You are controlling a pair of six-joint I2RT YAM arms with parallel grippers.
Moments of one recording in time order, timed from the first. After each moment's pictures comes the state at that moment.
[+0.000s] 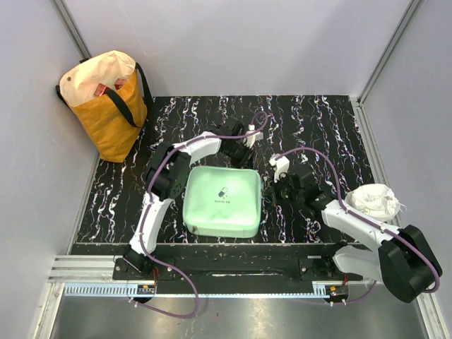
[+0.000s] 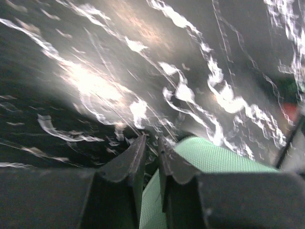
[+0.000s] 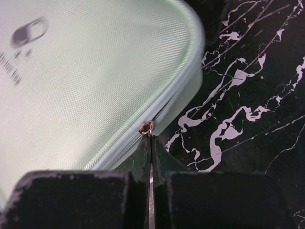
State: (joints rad) left arm -0.59 2.34 1.84 -0.53 0.65 0.01; right arm 0.56 1.13 0.51 0.03 -0.25 0.12
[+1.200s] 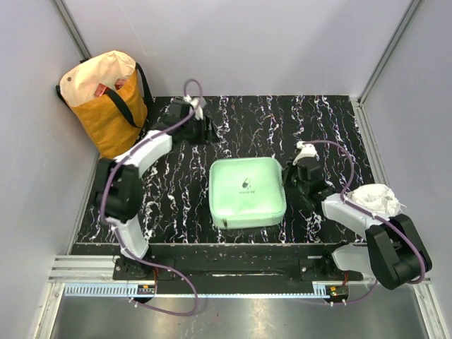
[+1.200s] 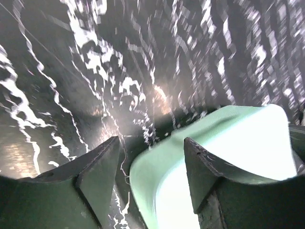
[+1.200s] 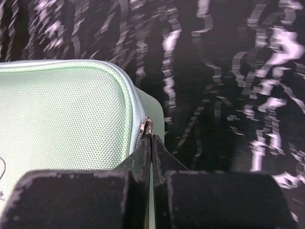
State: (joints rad) left arm -0.34 1.87 1.38 -0.31 0.42 -0.32; right arm 0.42 1.25 0.51 0.24 0.04 0.34
